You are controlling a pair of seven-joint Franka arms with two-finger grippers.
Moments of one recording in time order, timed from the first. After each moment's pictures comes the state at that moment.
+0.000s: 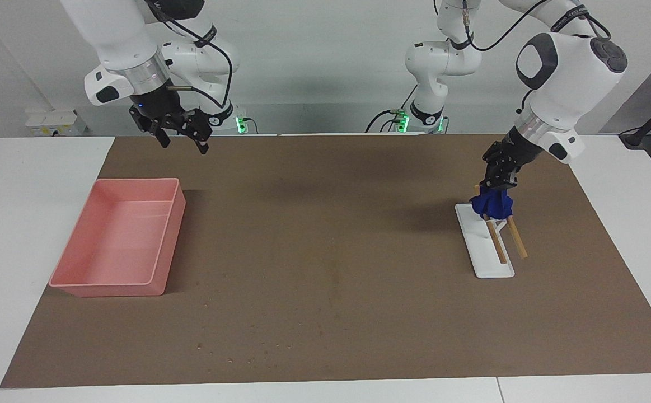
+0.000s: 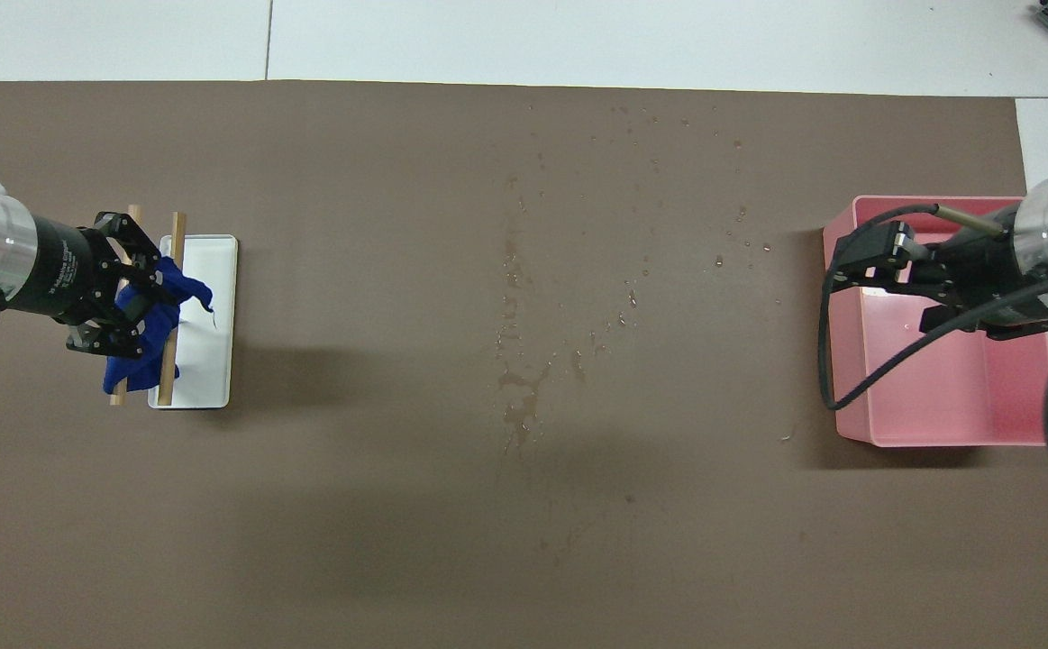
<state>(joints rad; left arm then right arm) -0.10 -0.01 0.02 -1.80 -0.23 1.81 -1.38 -0.01 -0.02 0.14 -1.57 0.15 1.59 0.55</state>
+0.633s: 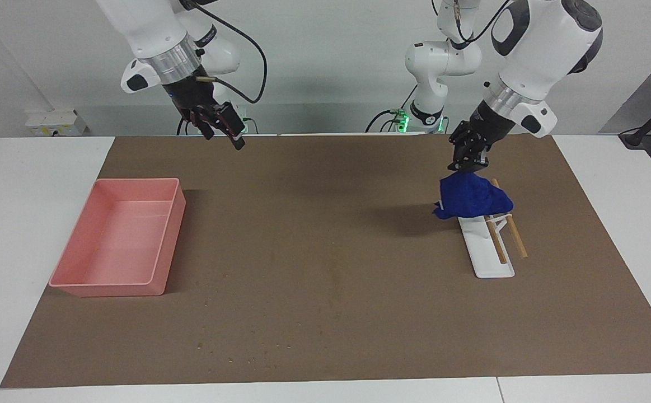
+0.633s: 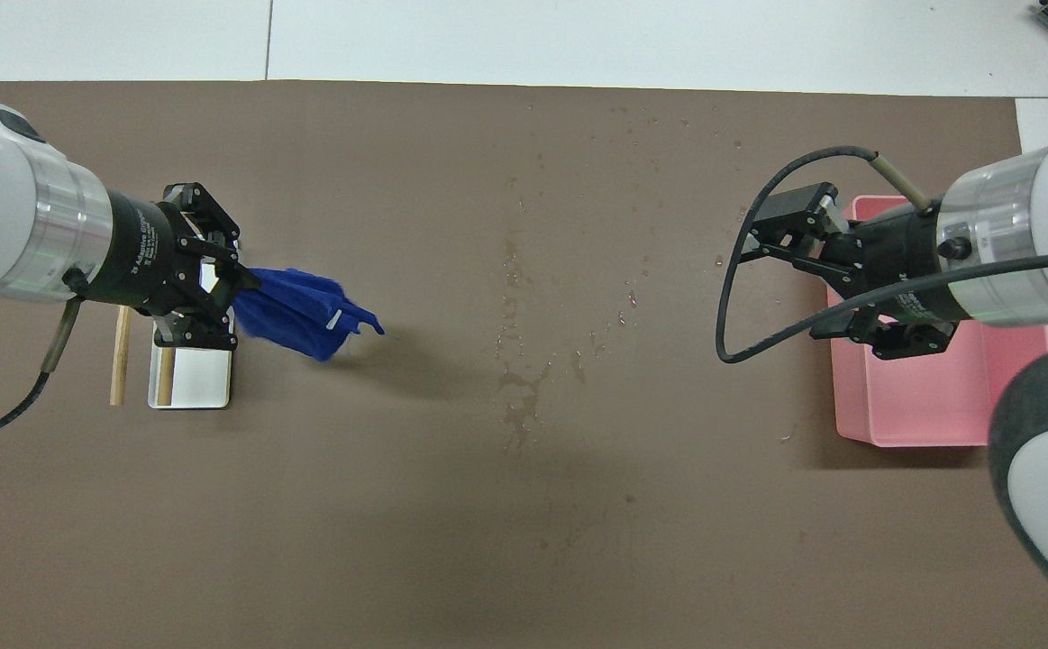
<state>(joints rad) -0.10 -0.01 -0.16 -1.64 -0.27 1.74 -1.72 0.06 -0.02 0.16 -1.56 0.30 1.68 0.89</state>
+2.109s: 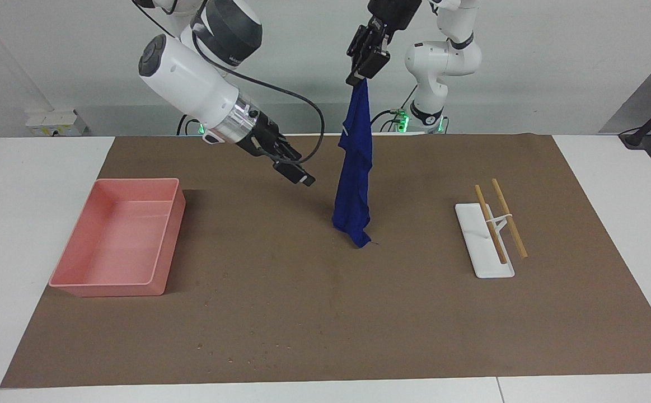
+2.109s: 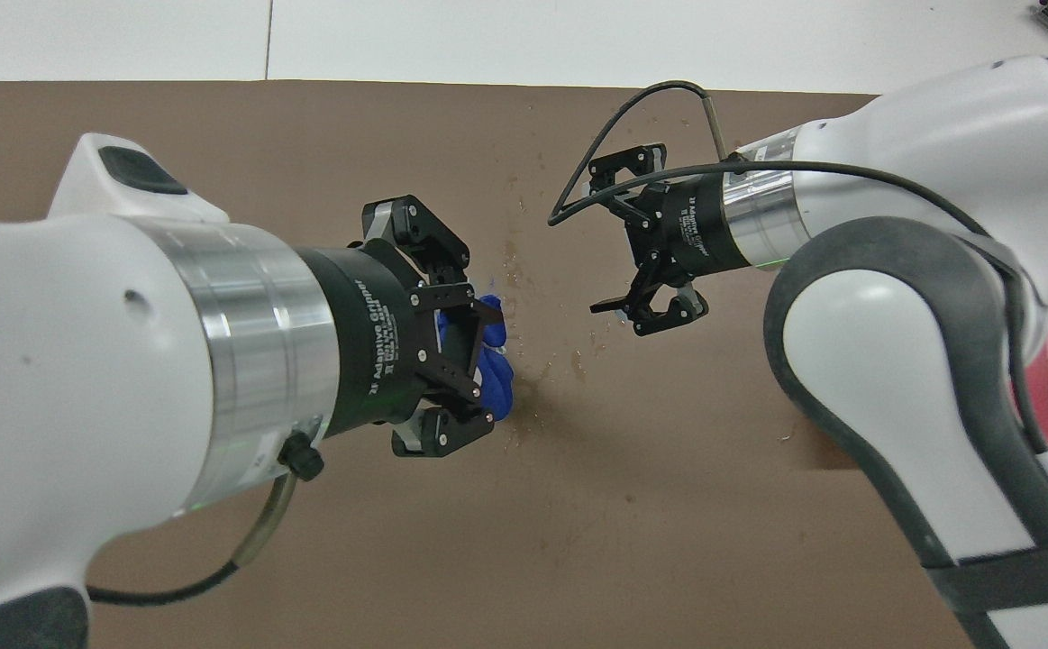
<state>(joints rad) -0.11 -0.02 -0.51 -1.34 -0.28 1.79 -2.19 0.19 0.21 0.16 -1.57 0.65 1.96 1.37</state>
